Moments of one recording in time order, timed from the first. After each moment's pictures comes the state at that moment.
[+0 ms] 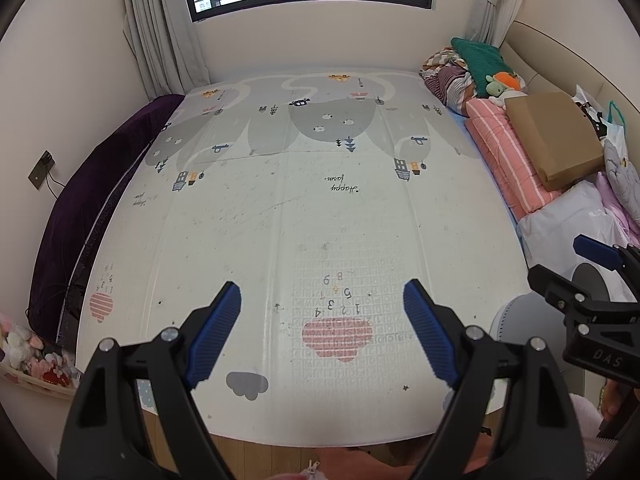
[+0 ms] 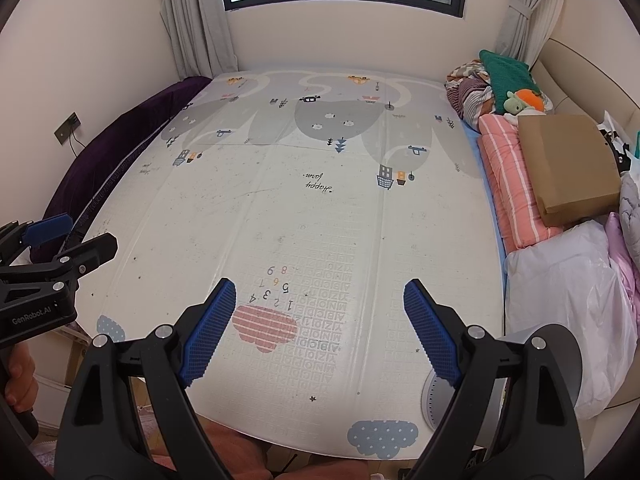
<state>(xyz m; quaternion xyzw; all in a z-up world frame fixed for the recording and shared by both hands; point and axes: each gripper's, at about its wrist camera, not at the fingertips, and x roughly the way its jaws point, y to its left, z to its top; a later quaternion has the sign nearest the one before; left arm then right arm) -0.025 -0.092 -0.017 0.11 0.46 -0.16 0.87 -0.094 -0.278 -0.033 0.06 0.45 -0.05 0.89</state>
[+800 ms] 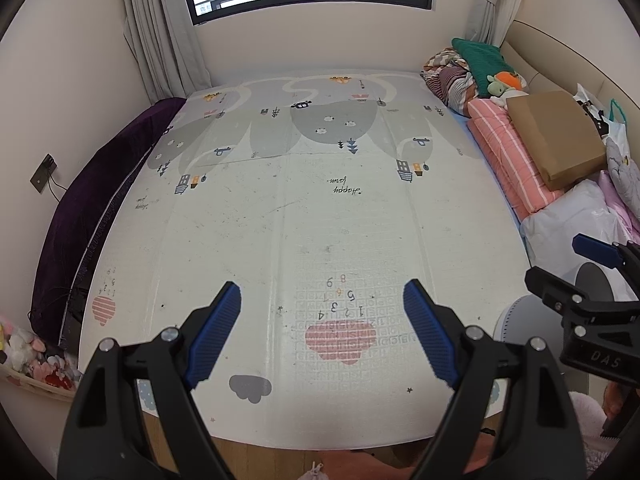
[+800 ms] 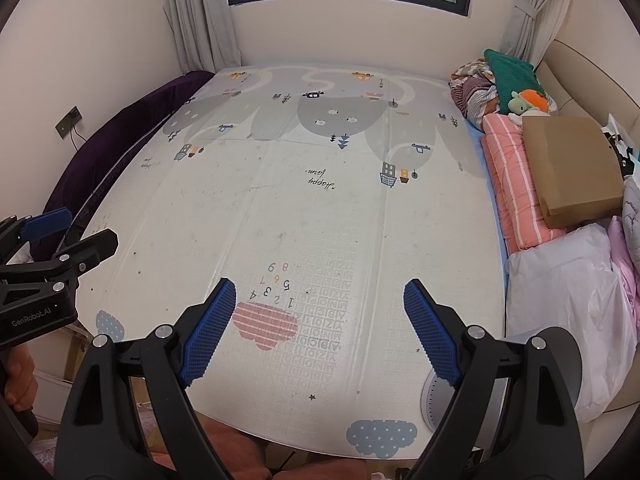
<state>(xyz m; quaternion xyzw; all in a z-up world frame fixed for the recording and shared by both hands) -0.019 -0.094 -0.017 0.11 0.45 -0.15 0.87 -0.087 -0.278 -0.036 0.05 0.46 -0.04 0.89</state>
